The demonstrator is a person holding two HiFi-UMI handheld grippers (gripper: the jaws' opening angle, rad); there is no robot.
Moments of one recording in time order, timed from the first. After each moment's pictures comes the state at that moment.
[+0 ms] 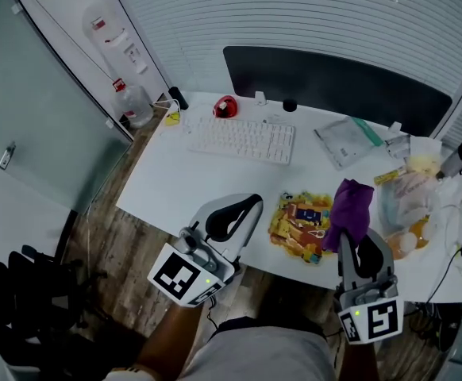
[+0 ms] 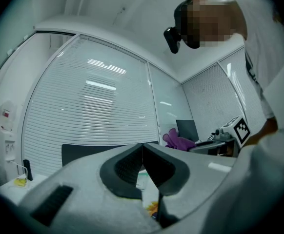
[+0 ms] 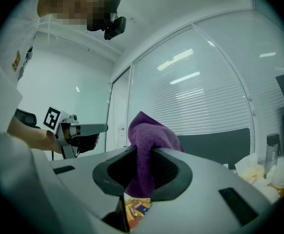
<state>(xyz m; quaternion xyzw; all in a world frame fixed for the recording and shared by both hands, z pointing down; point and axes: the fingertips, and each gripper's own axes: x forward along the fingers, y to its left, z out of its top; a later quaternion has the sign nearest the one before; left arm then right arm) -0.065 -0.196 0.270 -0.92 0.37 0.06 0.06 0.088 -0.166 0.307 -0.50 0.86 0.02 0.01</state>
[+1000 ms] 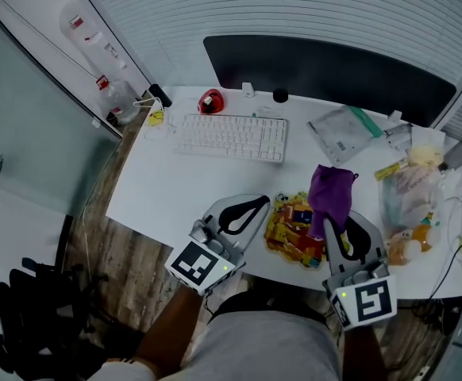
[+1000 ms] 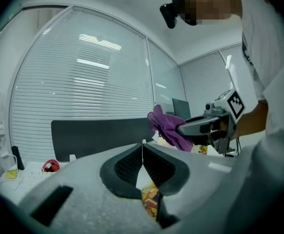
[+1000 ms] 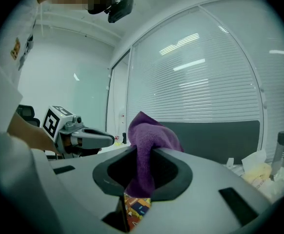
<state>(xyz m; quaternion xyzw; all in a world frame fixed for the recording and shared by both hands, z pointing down) -0.044 -0.254 0.356 -0.94 0.33 -0.07 0.00 0.064 -0.230 0.338 -0.50 0.87 -0.01 -0.06</state>
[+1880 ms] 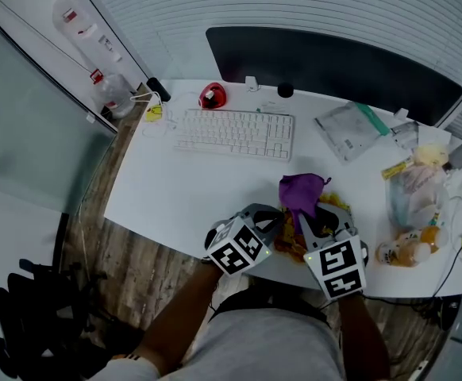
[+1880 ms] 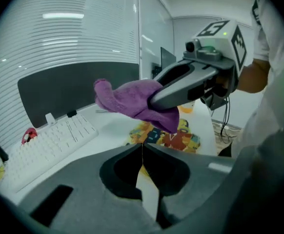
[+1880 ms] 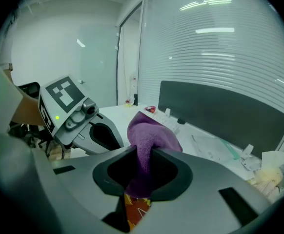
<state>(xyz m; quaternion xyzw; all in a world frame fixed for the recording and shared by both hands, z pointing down) -0.029 -0.257 0.516 -0.92 0.20 -0.34 -0.06 0.001 -0.269 0.444 -0.42 0.86 -0.08 -0.29</state>
